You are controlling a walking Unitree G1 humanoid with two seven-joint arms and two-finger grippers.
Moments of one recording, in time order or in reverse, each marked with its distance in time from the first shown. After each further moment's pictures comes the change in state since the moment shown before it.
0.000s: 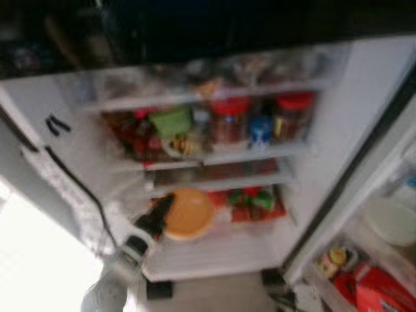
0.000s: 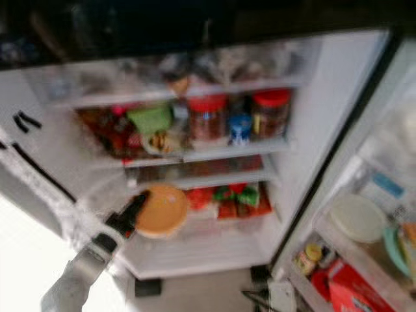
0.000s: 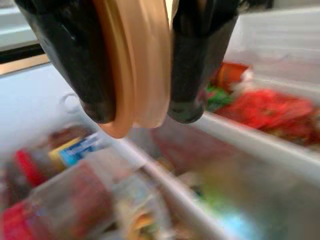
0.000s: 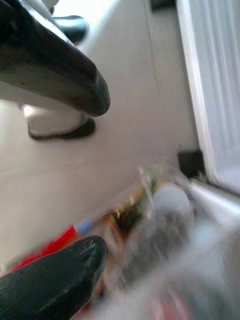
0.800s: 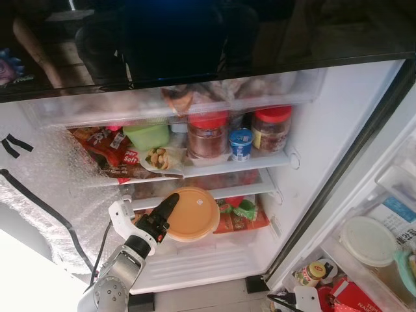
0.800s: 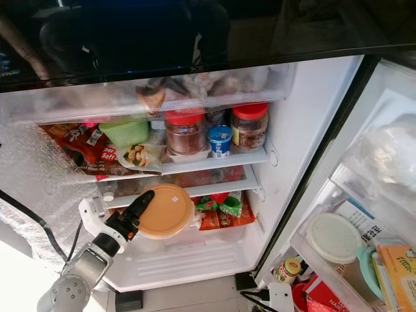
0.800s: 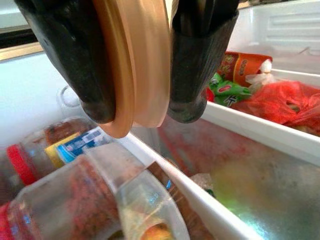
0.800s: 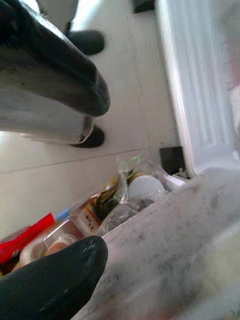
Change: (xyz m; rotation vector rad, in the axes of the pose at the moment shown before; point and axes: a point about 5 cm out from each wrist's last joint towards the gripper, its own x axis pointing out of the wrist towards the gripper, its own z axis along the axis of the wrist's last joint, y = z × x) left arm -0.004 0.004 0.000 0.001 -0.013 0.025; right arm 0.001 0.012 0.008 -0.023 -0.037 0.057
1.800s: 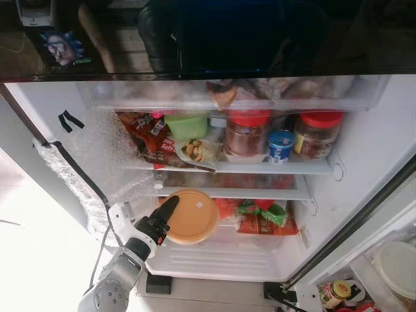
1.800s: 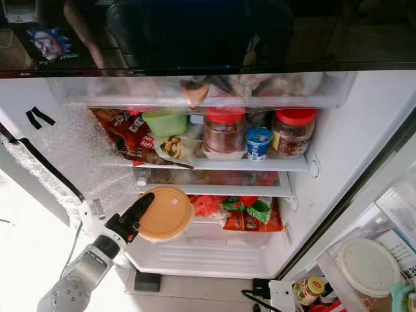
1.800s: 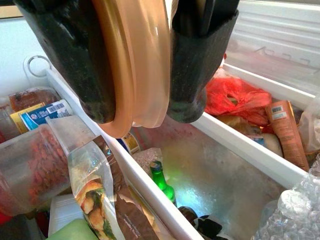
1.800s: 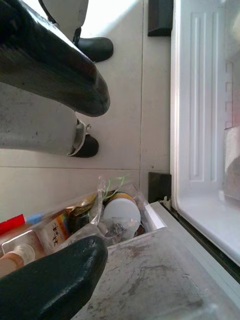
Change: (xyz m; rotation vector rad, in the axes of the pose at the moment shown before) left arm -0.005 0.006 0.000 0.010 0.002 0.028; right arm 0.001 0.001 0.008 0.010 -0.026 0.019
